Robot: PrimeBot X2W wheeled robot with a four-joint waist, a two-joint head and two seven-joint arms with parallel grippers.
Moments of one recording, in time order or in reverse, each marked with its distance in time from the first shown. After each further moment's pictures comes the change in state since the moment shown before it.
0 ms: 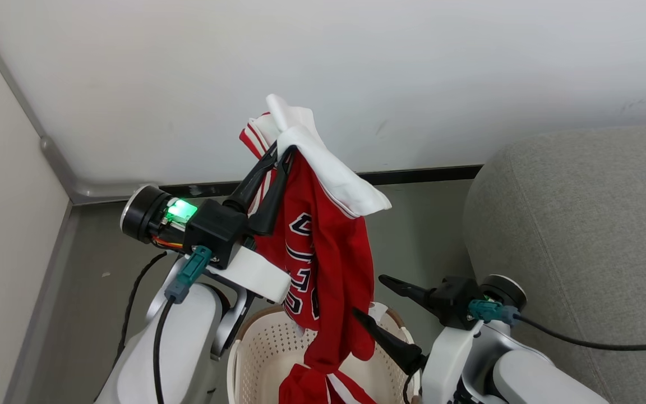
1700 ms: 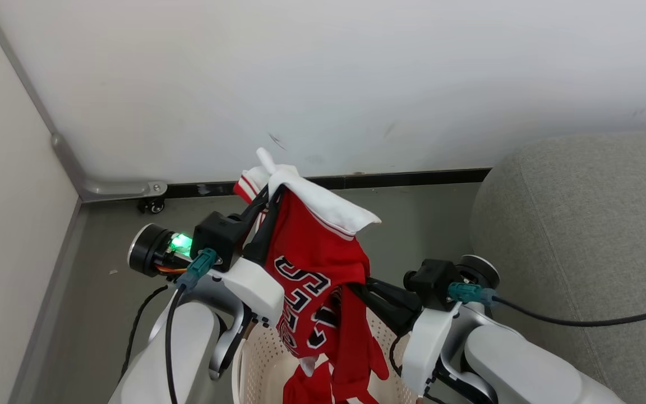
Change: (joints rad) left arm 0.027 -0.005 -0.013 0.142 -0.066 0.016 0.088; right arm -0.196 0.056 0.219 0.237 0.118 0.000 -0.197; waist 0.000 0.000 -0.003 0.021
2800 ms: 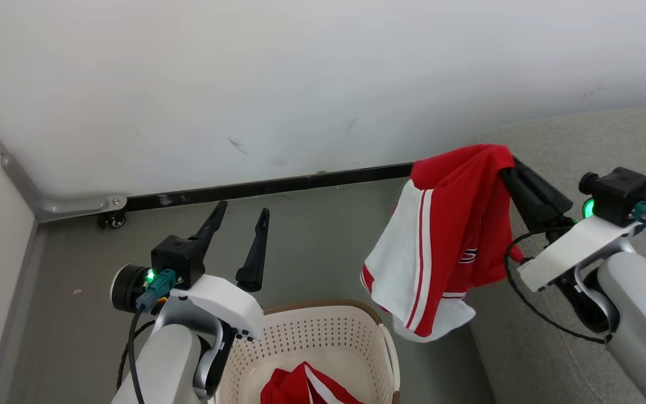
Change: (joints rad) left arm 0.078 -0.021 0.096 0.062 -0.124 0.000 -0.058; right arm 0.002 -0.196 -0.384 -0.058 0.063 0.000 -0.109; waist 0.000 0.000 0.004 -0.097
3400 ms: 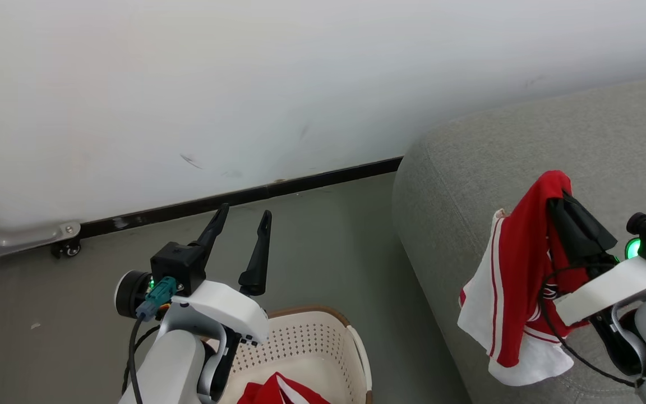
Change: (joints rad) left arm 0.020 -0.009 -0.001 -0.019 -0.018 0.006 -0.021; right arm 0.202 -0.025 -0.209 -0.097 -0.070 0.000 -0.004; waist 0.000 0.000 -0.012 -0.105
